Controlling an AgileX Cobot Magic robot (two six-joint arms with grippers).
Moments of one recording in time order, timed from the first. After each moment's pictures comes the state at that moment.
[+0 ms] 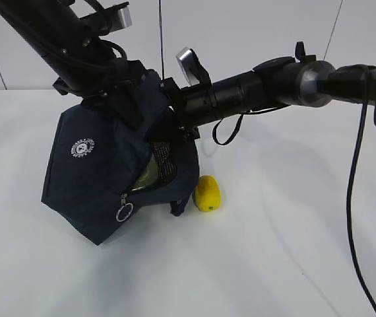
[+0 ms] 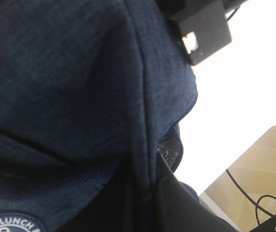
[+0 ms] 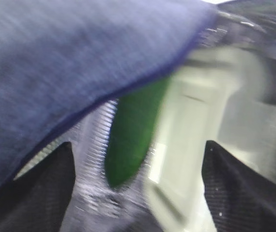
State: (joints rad) left arm -0.43 1.89 -1.60 -0.49 1.08 0.22; right arm 0.31 2.49 -1.97 1.41 1.19 -0.76
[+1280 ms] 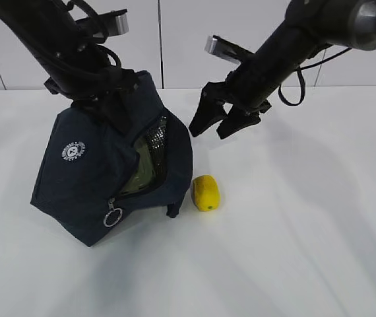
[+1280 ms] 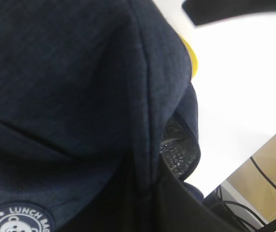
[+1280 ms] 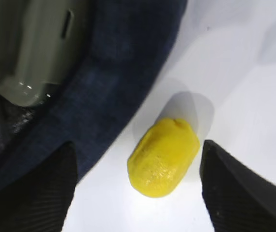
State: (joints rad) left arm -0.43 1.89 -1.61 -0.39 1.11 0.21; right arm 0.26 2.28 -1.97 0.63 1.21 -0.46
